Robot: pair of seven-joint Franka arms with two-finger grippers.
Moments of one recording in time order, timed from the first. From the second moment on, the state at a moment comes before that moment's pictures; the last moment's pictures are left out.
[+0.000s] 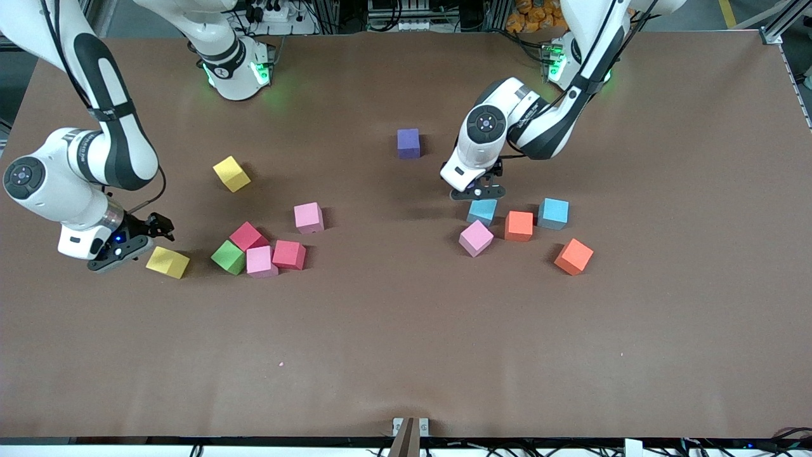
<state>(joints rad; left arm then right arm) -0.44 0.36 -0.31 -2.14 0.01 2.33 -0.82 -0.07 0.28 -0.09 -2.14 0.04 2.46 -0.79</state>
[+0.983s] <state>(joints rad) -0.44 0.40 -0.31 -2.16 0.01 2.34 -1.02 -0.06 0.35 -0.08 -2.11 0.04 2.47 -1.27</state>
